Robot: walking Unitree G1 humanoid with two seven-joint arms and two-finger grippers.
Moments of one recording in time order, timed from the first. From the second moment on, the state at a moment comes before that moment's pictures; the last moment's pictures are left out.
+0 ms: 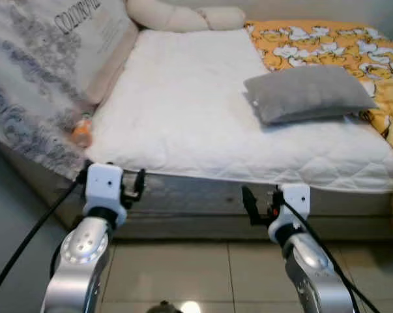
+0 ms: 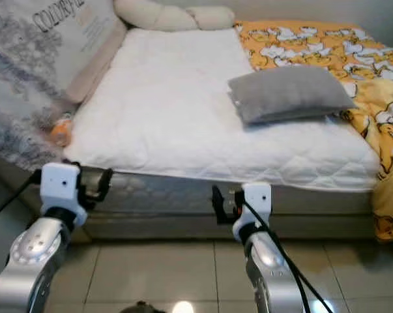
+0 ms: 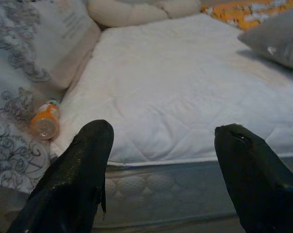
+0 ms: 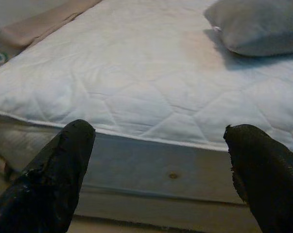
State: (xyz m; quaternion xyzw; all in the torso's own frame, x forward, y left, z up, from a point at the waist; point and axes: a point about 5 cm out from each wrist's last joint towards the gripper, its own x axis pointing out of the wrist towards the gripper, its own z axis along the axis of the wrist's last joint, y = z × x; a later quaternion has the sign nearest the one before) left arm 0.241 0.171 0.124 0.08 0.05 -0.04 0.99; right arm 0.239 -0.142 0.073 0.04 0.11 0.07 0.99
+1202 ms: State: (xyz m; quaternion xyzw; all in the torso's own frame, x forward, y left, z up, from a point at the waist) left arm 0.240 0.173 0.121 0.07 0.06 -0.04 0.99; right arm 0.250 -0.146 0.081 0.03 0.09 0.07 0.99
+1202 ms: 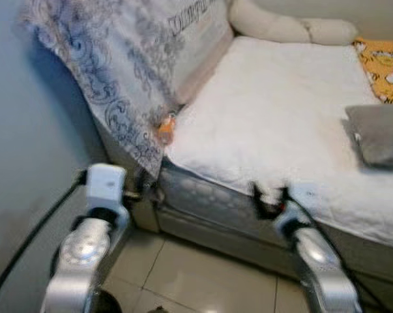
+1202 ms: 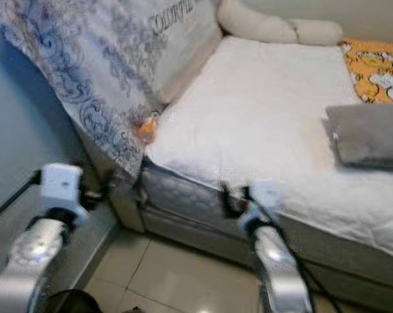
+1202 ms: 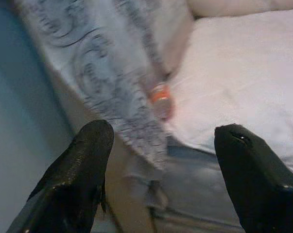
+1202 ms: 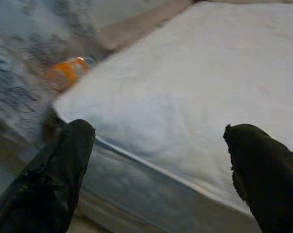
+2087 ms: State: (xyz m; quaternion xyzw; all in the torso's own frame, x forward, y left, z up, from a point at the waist) left arm 0.238 0.167 0.120 0.09 0.05 -0.07 0.99; right arm 0.256 -0.147 0.079 0.02 0.10 0.08 0.99
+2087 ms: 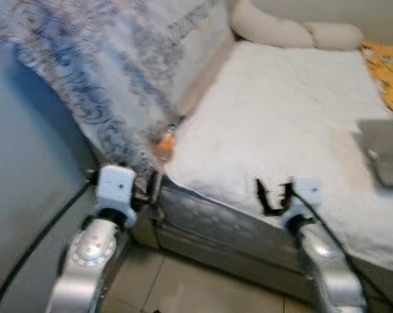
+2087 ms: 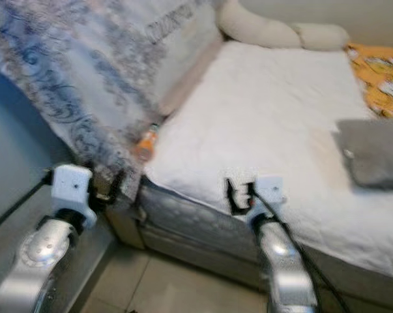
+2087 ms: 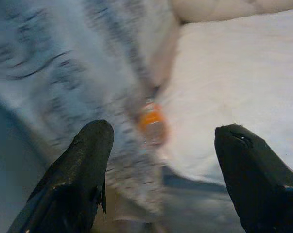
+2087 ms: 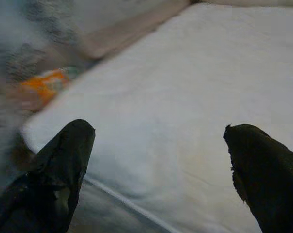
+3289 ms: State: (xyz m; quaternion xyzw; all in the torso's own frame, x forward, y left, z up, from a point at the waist) left arm 0.233 0.154 0.120 0.09 0.05 -0.10 0.99; right arm 0.260 -0.159 0.075 0.01 0.11 0.06 0.99
